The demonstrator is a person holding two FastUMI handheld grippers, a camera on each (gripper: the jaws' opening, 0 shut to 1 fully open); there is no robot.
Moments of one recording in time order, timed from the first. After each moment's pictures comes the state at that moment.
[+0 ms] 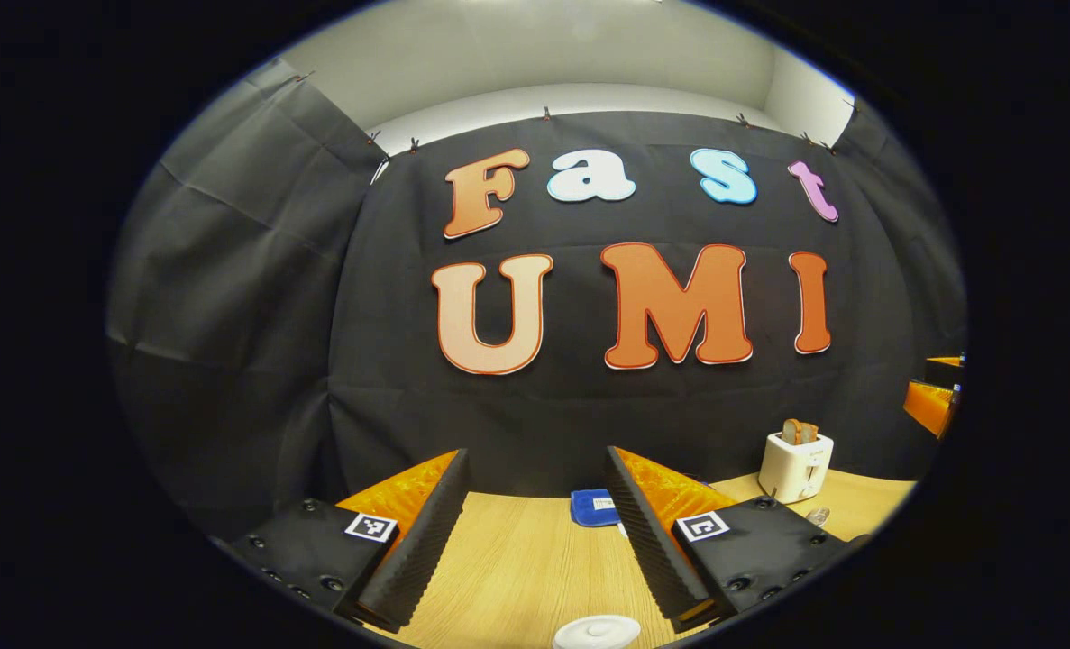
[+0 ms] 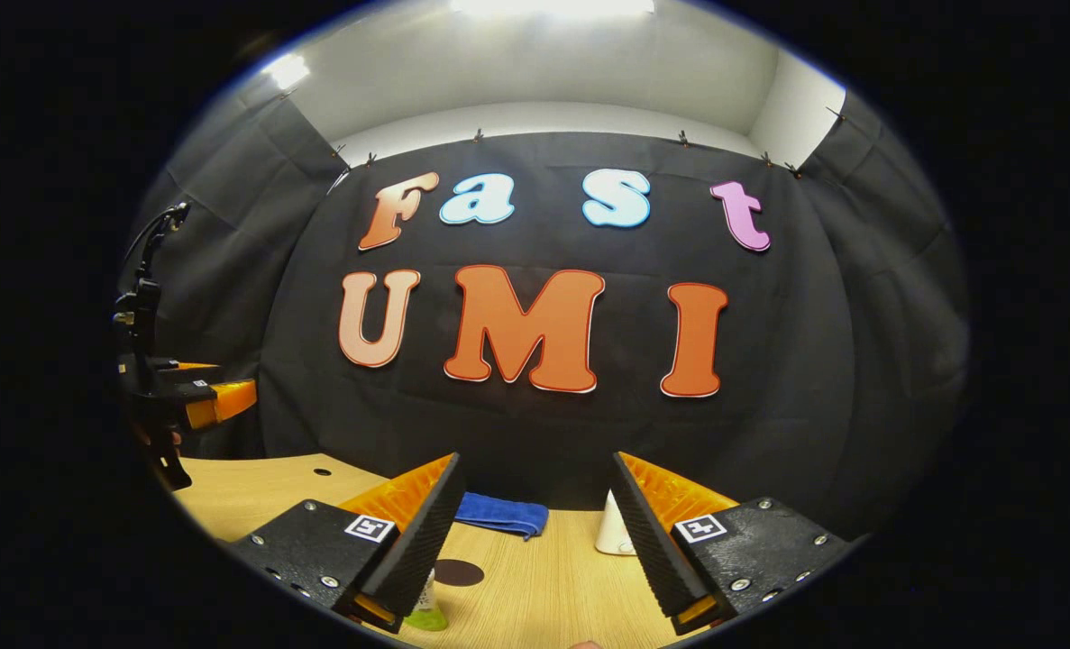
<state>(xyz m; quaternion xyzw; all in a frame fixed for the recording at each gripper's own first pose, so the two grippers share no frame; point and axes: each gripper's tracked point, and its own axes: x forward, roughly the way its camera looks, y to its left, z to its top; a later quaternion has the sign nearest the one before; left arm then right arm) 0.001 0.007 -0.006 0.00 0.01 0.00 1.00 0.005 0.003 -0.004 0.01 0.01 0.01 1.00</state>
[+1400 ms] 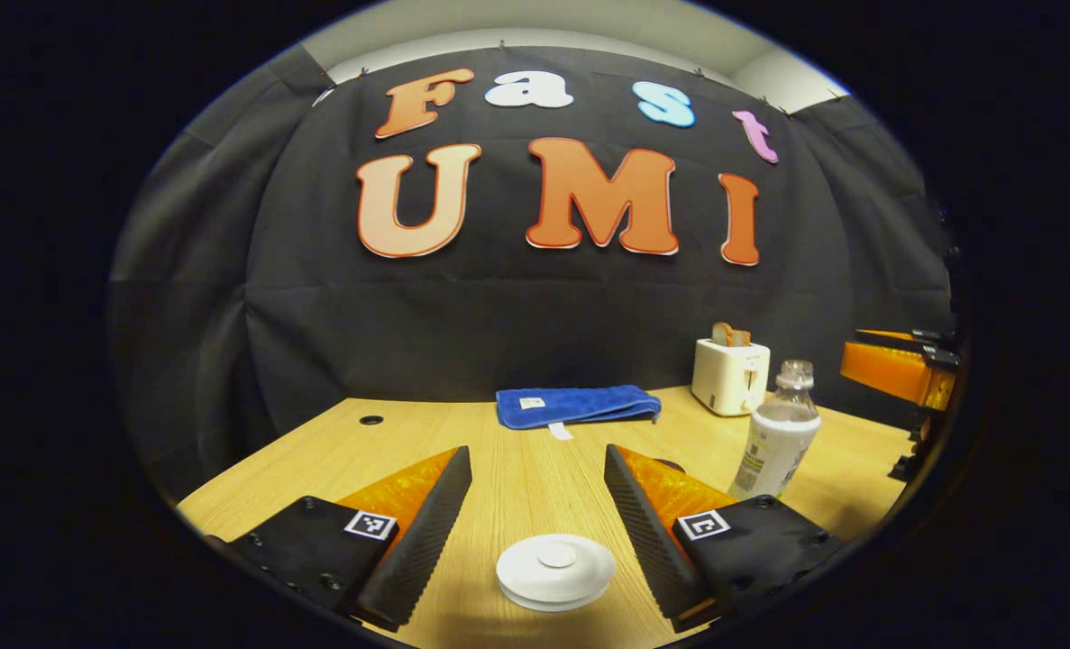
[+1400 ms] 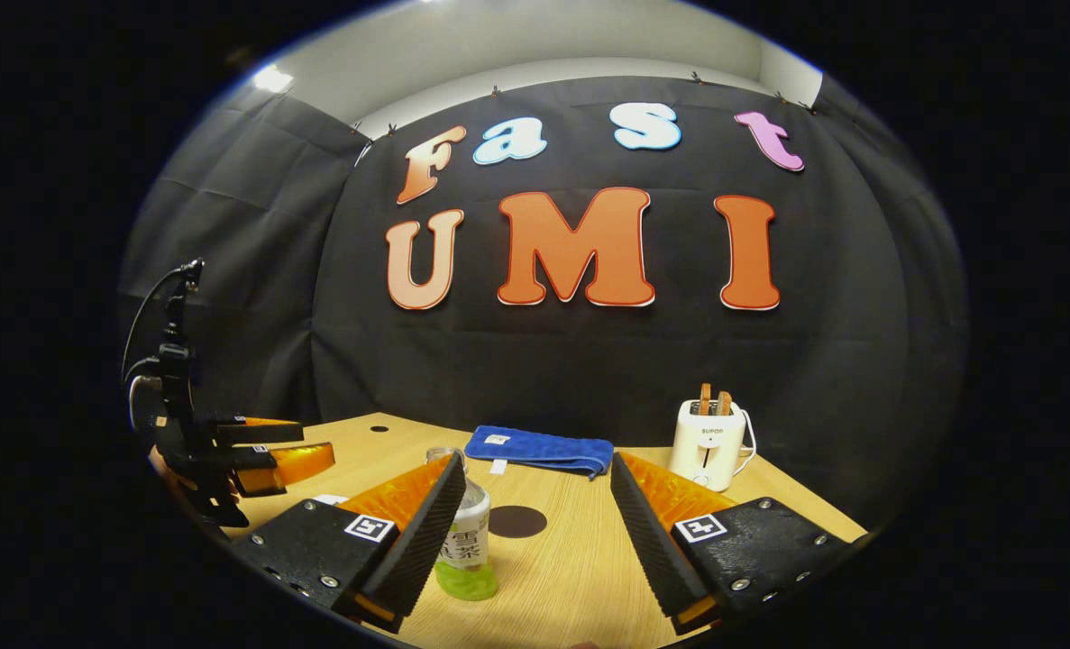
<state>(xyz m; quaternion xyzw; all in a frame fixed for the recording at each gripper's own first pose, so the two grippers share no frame) -0.030 -0.053 -0.177 0.01 0.15 -0.13 0.98 -0.012 0.059 -0.110 0.06 0.10 0.10 0.99</state>
